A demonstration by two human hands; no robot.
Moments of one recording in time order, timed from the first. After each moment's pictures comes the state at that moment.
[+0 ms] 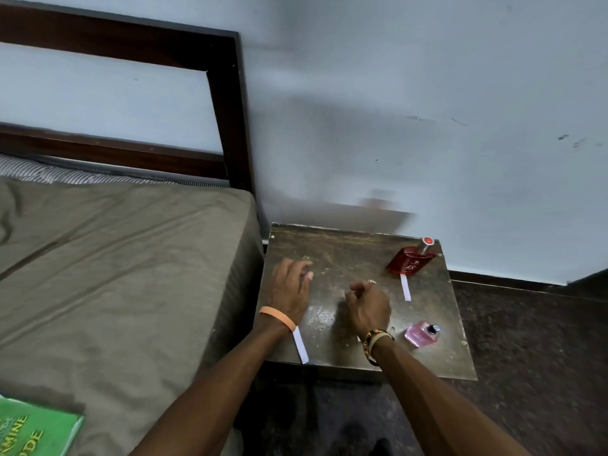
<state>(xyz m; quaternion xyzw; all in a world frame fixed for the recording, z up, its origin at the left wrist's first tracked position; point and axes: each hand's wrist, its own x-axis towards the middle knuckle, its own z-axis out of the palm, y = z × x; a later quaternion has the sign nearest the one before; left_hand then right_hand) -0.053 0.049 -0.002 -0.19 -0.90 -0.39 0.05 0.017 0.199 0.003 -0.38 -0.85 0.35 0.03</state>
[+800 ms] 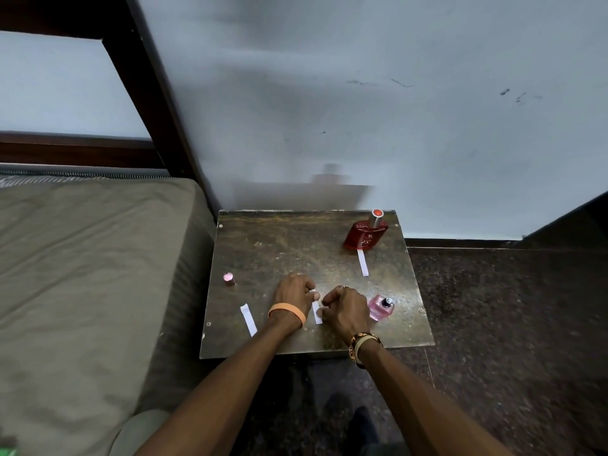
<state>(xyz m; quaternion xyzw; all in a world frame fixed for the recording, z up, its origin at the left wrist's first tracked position) -0.015 0.147 -0.034 -0.17 -0.92 -0.30 -0.21 0.067 0.243 -0.022 -0.36 -0.85 0.38 -0.05</state>
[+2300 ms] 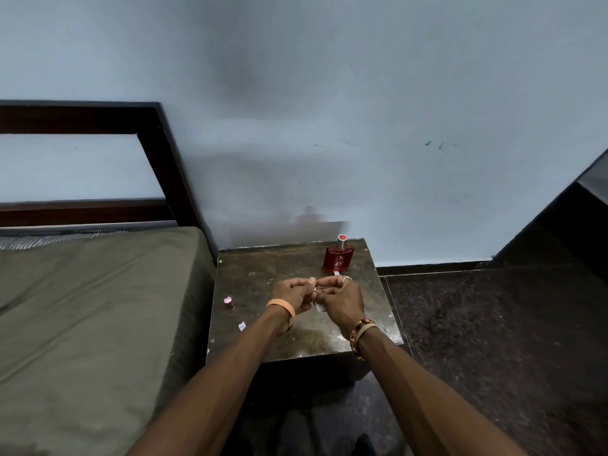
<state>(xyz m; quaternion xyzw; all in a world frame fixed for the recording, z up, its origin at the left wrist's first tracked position) 0.022 0.154 0.080 0.06 -0.67 -0.65 -0.34 0.097 0.244 0.093 -0.37 -0.67 0.64 0.09</state>
